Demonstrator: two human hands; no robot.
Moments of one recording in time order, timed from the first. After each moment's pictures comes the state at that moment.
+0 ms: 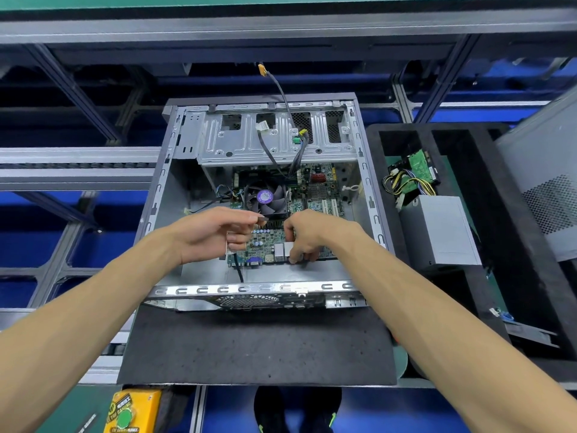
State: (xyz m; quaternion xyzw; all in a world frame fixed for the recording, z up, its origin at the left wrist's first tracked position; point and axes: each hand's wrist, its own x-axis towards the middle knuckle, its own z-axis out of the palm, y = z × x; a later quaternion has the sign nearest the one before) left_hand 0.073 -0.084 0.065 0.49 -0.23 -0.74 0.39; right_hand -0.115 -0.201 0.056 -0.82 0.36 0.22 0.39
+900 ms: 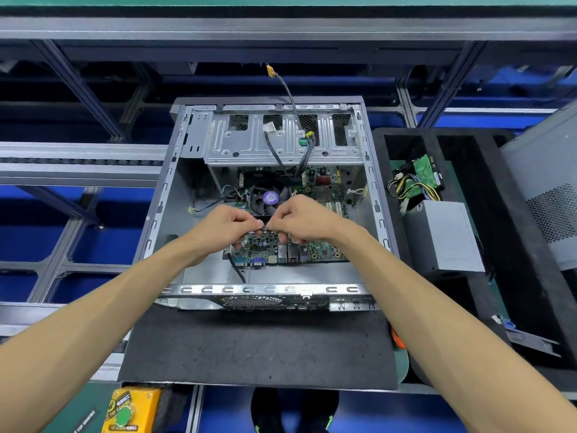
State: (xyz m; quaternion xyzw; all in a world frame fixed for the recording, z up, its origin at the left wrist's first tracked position) left_hand 0.058 -0.081 0.069 0.73 -0.40 -0.47 0.28; right_hand -0.104 -0.193 0.074 -0.78 0.34 0.05 0.52
